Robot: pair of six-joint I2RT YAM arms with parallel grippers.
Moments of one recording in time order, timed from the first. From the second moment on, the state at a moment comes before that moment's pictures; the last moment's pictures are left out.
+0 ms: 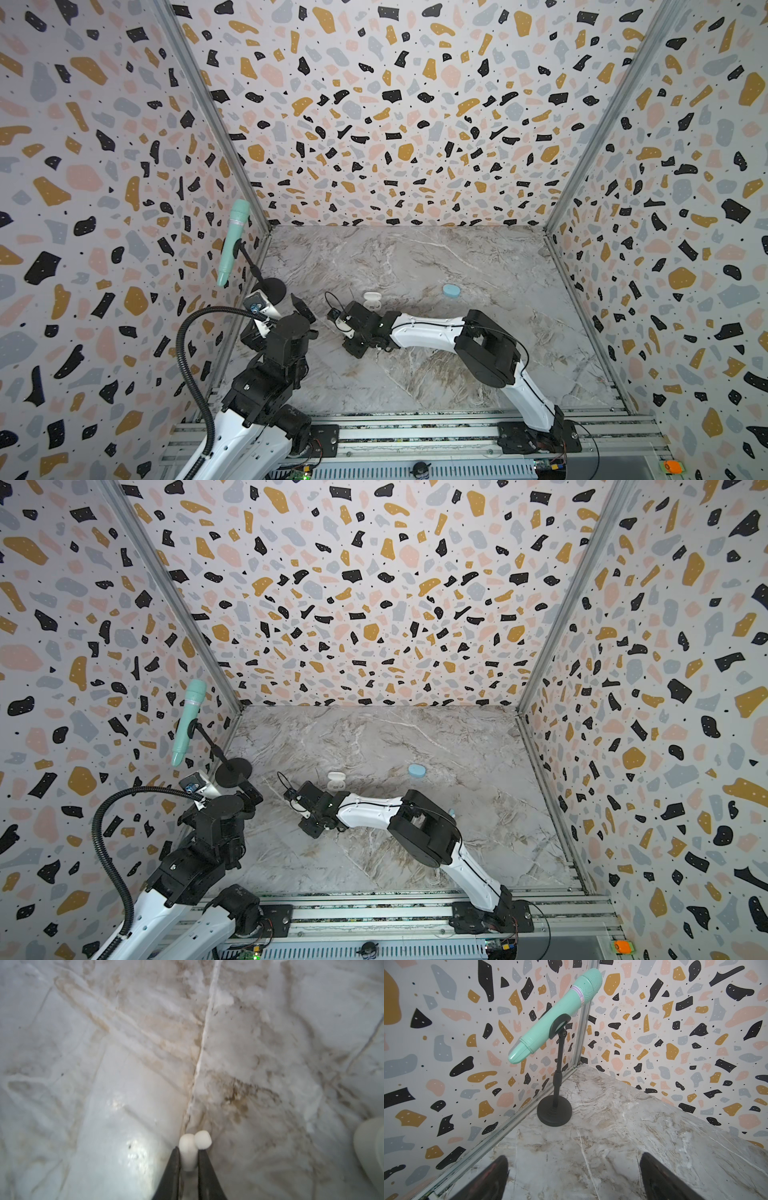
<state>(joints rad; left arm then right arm) -0.48 0.54 0.66 -0.56 -0.92 -0.53 1.13 2.21 1.61 -0.33 -0.05 0.02</state>
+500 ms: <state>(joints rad) -0.47 0.54 0.66 -0.54 -0.91 -0.53 1.13 2.00 1.31 -0.31 -0.06 -0.01</state>
